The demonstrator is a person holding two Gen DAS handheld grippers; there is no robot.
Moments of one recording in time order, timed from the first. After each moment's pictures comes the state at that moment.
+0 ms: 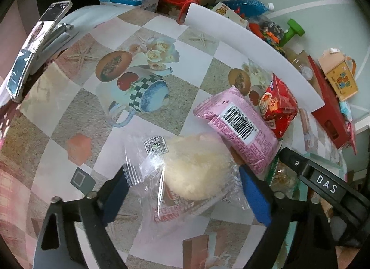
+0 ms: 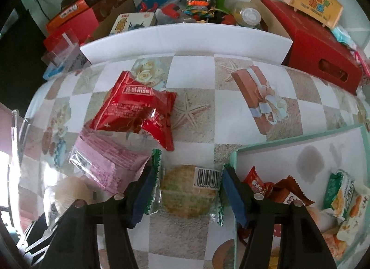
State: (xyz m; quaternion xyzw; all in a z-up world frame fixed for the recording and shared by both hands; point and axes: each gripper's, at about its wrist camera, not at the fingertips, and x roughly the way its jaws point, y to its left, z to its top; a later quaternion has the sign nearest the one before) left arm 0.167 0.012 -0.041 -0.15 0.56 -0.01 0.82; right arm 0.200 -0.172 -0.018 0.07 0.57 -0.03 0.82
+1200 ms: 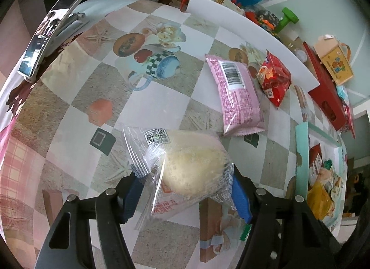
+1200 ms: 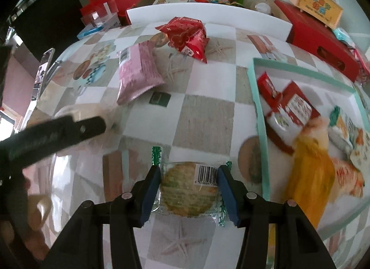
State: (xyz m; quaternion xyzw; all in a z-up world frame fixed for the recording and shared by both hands) left arm 0.117 0.024 -0.037 -0.14 0.58 -0.02 0.80; right arm 0.069 -0.134 -0.025 0.03 0.55 0.02 0.83
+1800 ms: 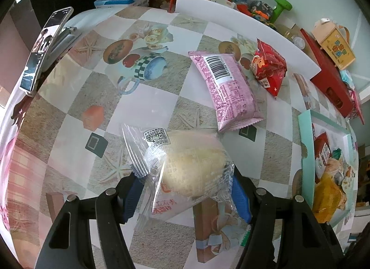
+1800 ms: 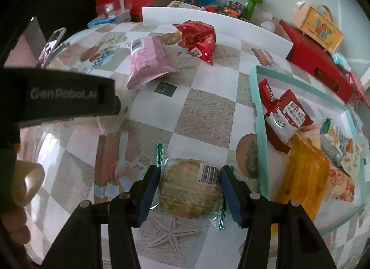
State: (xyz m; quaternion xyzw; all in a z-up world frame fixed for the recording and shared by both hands) left arm 0.126 0.003 -0.037 -0.09 0.58 -0.01 0.81; right arm 0.053 -0.115 -0.031 -0.06 0.52 0.02 0.85
